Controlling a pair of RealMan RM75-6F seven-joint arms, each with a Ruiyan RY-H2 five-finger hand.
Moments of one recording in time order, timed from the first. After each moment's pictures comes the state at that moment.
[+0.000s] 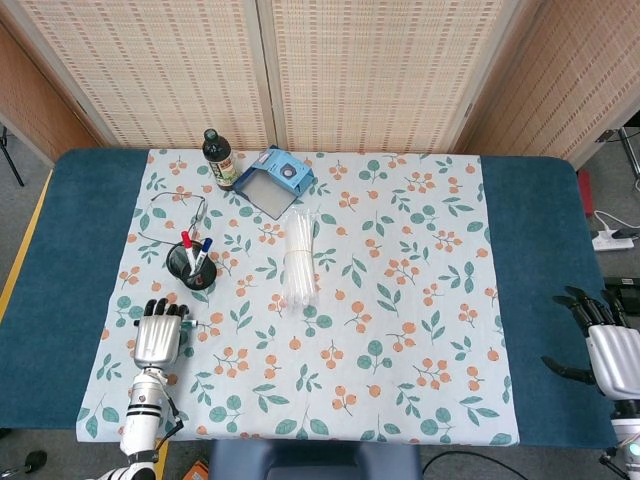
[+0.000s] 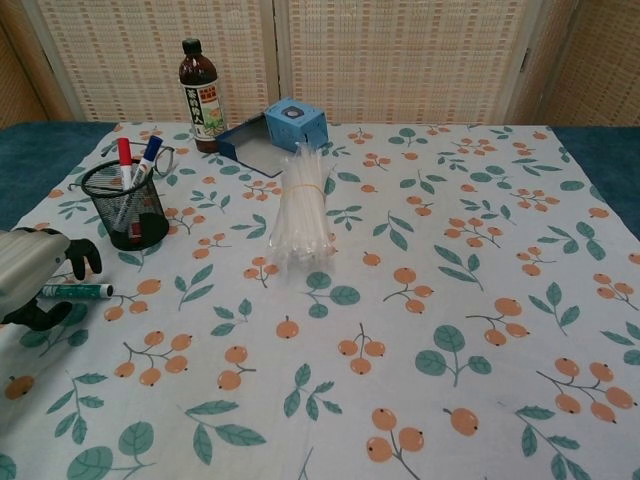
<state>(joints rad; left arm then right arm) -0.35 -1.79 -0.14 -1.28 1.16 1.30 0.67 0.06 -1.01 0.05 -1.71 -1.45 1.42 0.05</state>
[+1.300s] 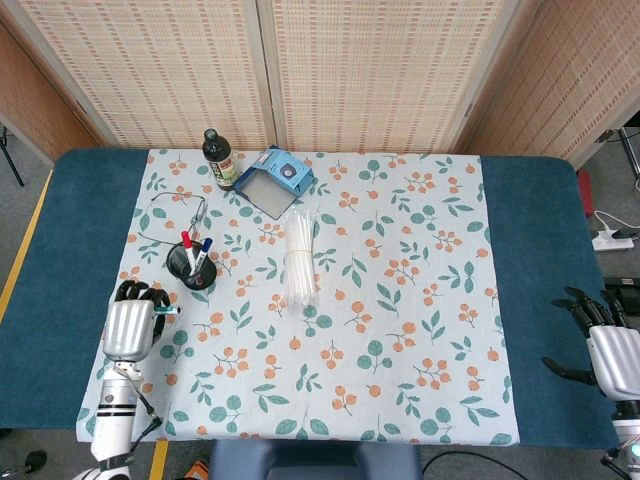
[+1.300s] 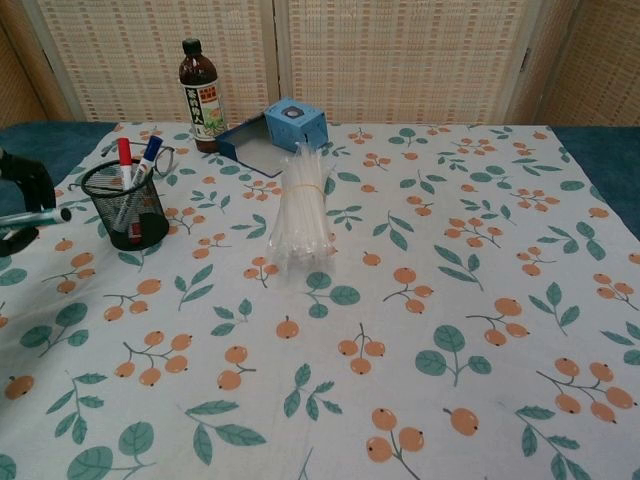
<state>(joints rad) -0.33 -1.55 -0.20 -1.60 1.28 1.43 0.53 0.06 -1.00 0.05 -1.71 -1.46 1.42 0.08</state>
